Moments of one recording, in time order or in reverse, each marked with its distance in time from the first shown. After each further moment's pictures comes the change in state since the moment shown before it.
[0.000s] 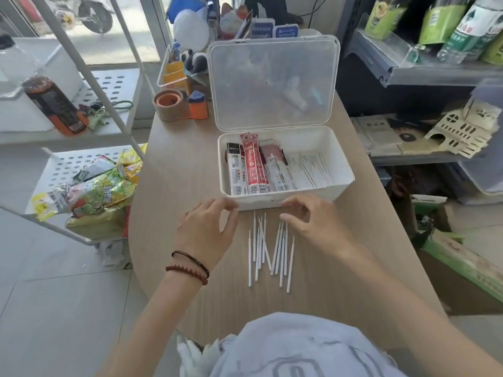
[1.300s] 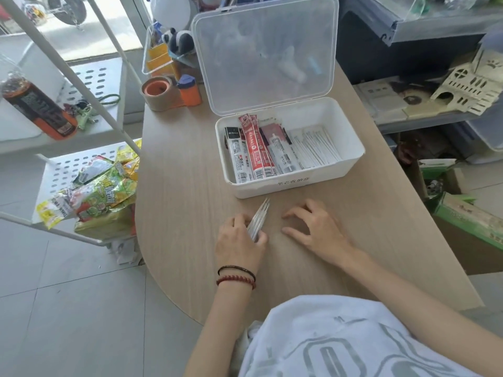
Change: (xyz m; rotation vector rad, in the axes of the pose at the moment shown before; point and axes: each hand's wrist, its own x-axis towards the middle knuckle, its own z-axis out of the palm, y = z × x) left_hand -0.028 -0.002 0.074 -0.030 -0.088 -0.269; right_hand -0.022 0.032 0.067 -0.167 0.033 0.009
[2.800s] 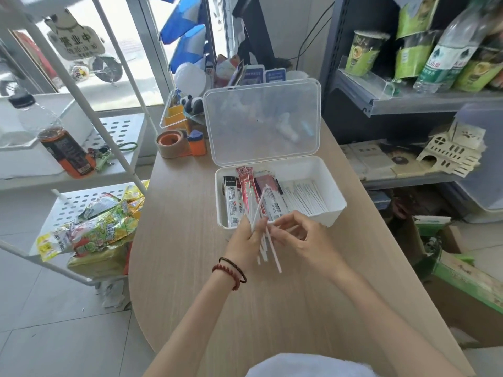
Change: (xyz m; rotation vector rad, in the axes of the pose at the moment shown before) left_hand 0.056 0.054 -0.022 -0.674 -0.294 0.114; right_hand 0.027 -0.032 -0.072 0.690 0.046 0.054
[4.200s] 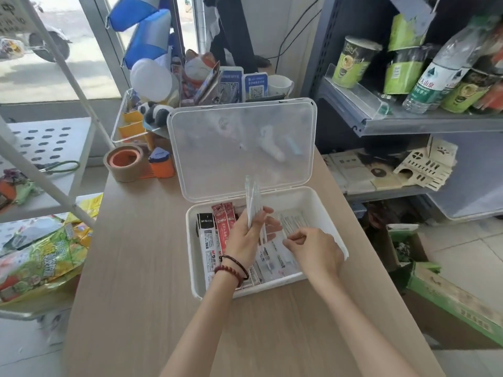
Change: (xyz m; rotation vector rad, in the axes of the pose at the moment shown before) left_hand 0.123 0.020 0.020 -0.424 -0.090 0.008; right_hand 0.112 0.037 -0.023 -0.709 0.364 0.465
